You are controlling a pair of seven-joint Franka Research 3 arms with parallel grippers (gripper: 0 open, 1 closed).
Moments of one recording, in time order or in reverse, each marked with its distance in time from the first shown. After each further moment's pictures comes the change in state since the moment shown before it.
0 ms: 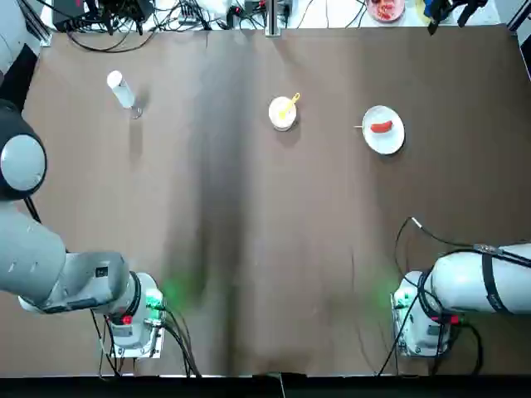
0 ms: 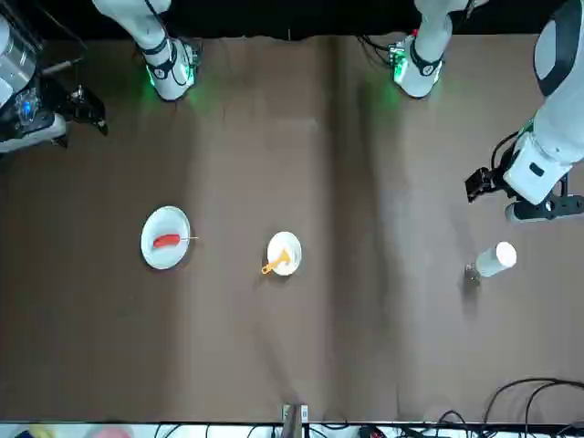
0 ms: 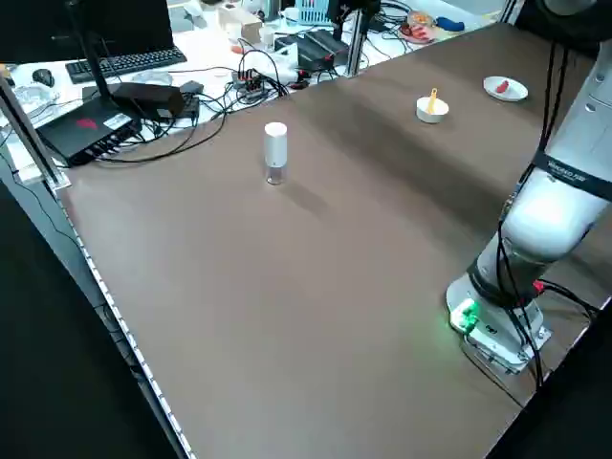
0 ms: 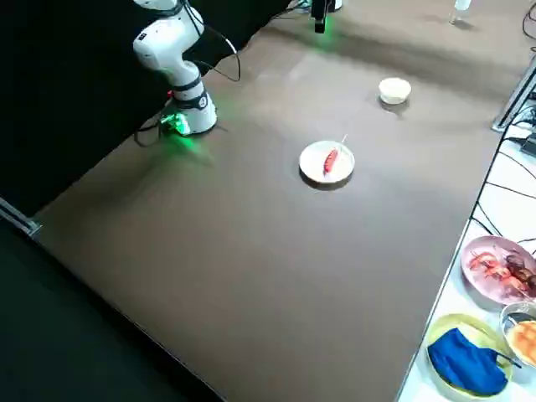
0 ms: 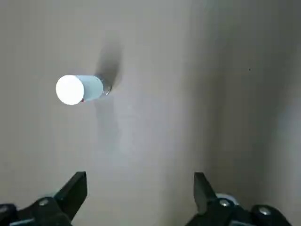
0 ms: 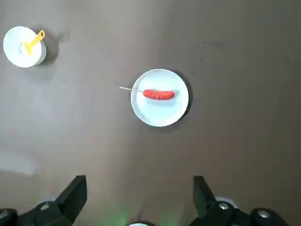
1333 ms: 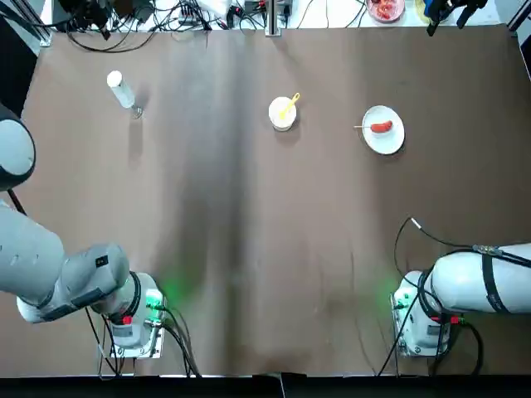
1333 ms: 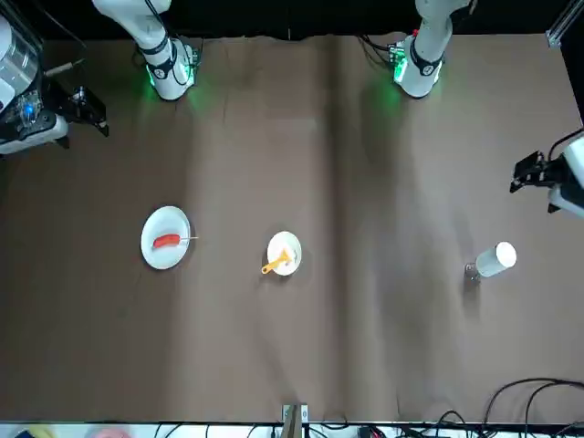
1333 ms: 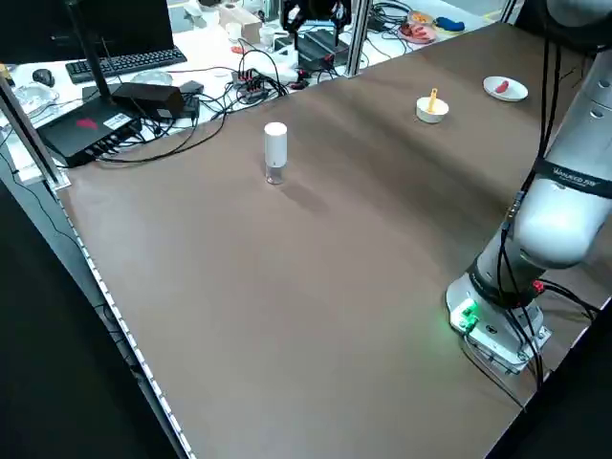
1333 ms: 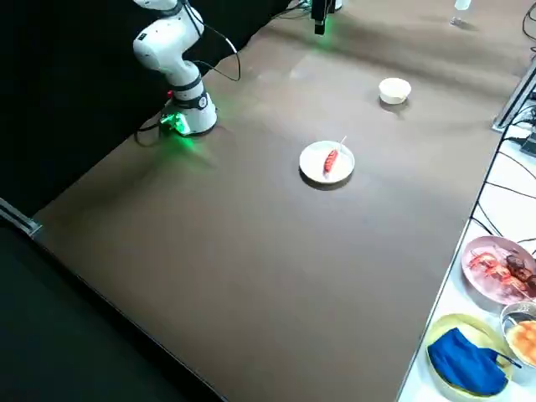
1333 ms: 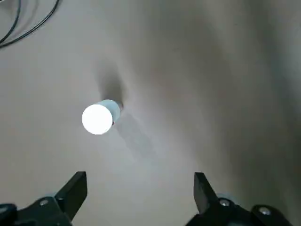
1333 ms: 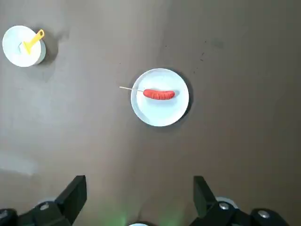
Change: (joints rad) left arm 0.243 0.005 0.002 -0.004 -0.127 0.023 0.780; right arm 0.001 0.000 0.000 -0.008 0.000 0.007 0.000
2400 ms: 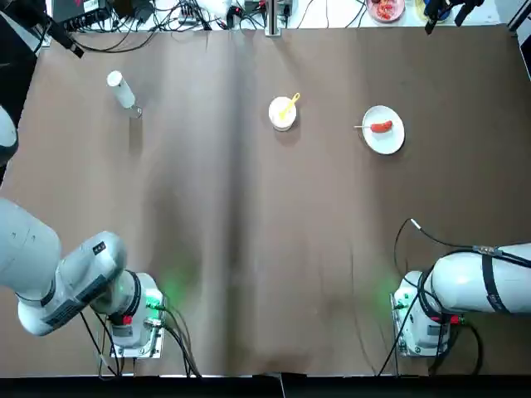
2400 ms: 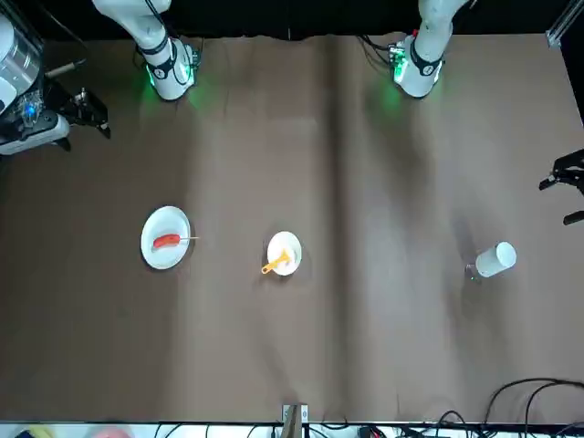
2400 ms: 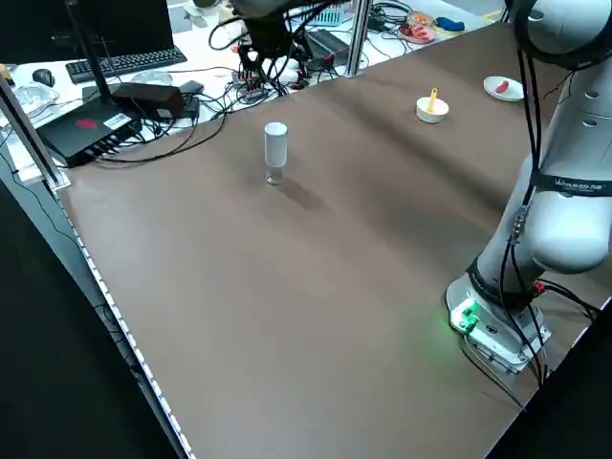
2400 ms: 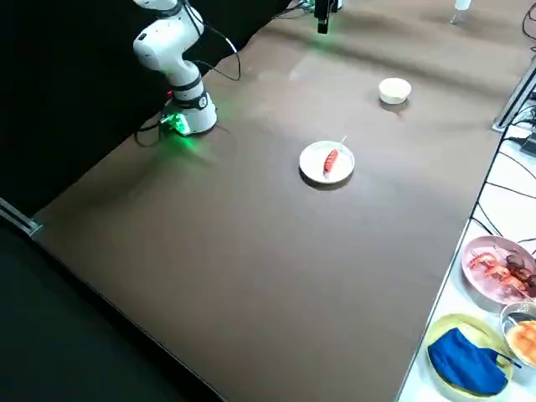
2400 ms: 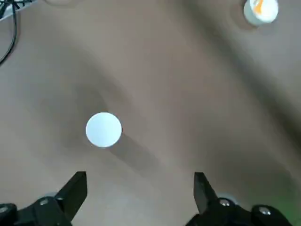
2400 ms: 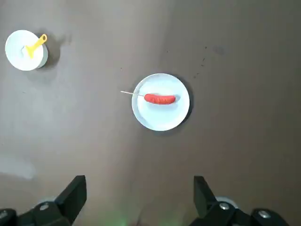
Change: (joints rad) left arm 0.266 0.105 -0.001 -0.003 -0.299 -0.007 0.578; right arm 0.007 0.000 0.001 -0.002 0.000 0.021 0.000
